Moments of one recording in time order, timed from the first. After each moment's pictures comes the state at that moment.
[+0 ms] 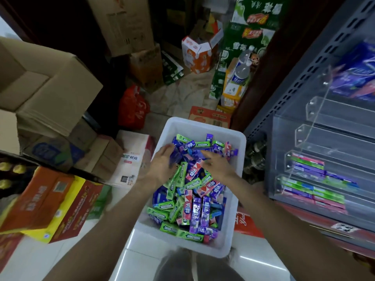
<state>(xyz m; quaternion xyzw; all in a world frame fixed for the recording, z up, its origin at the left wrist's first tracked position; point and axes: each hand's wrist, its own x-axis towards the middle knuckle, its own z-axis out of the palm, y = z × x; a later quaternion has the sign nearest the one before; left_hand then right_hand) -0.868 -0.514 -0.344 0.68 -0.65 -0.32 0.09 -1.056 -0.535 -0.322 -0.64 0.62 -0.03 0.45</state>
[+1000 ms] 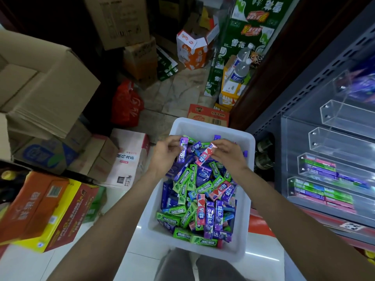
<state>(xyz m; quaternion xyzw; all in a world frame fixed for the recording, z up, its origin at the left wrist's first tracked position) -0.844 -0.546 -0.344 0.63 -0.48 -0.48 0.39 -1.029 -0.551 -0.310 -0.43 0.67 -0.30 0.53</state>
